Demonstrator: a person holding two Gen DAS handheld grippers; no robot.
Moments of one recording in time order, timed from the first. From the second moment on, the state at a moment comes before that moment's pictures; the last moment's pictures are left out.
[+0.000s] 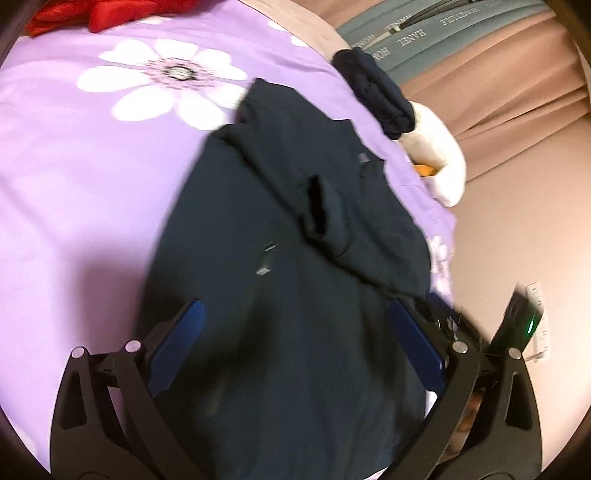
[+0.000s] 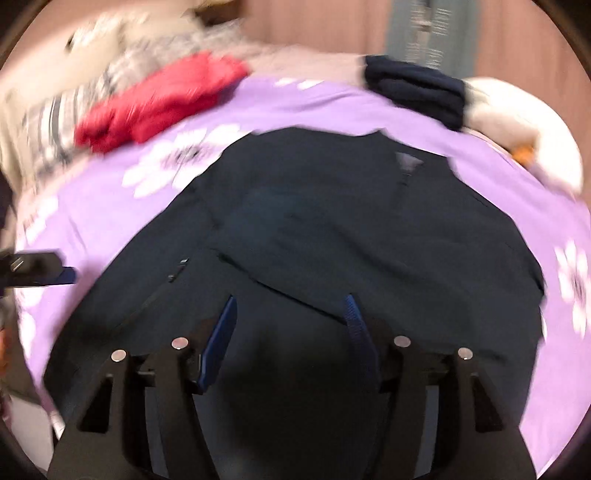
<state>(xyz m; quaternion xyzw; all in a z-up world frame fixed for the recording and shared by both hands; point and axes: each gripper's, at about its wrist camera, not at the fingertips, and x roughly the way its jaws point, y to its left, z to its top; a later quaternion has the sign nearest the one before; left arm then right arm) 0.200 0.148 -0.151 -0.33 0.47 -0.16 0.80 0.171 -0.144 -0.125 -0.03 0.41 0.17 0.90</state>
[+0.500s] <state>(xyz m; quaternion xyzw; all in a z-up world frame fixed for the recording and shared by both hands) 0.358 0.078 -0.205 -0.43 0.54 -0.20 0.69 0.108 -0.284 -0.156 0.09 0.42 0.04 0.90</state>
